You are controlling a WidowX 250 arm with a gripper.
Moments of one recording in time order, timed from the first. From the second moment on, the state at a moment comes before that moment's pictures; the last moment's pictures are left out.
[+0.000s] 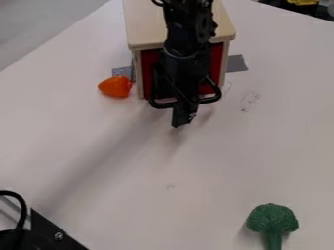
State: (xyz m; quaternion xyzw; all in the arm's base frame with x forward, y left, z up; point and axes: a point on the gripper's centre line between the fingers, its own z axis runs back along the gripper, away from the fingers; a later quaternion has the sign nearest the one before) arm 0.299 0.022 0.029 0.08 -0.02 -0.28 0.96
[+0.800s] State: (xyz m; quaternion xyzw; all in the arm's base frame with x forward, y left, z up) arm 0.303 0.017 0.029 0.08 -0.03 -0.28 0.96
